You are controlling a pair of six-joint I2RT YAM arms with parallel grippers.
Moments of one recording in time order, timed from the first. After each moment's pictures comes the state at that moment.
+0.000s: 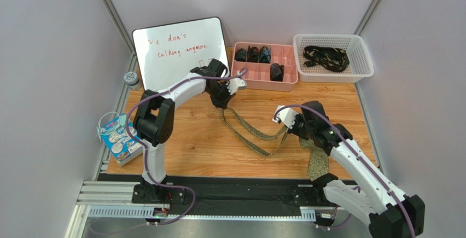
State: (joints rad) left arm -0.51 2.00 1.55 -0.74 0.41 0.63; right arm 0.43 0.89 0.71 -0.67 0.00 -0.78
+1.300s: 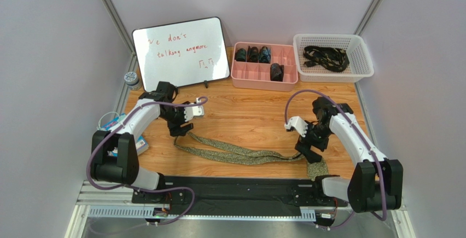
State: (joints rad) left arm -0.13 1.42 0.94 -0.86 0.45 1.20; right arm 0.09 1.23 0.89 -1.23 -0.24 -1.04
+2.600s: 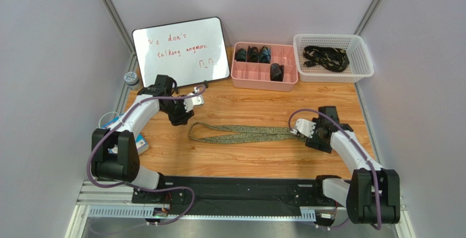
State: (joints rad) left arm -0.12 1.47 1.01 -0.79 0.45 1.07; right arm 0.03 1.13 0.52 -0.55 0.17 -1.26
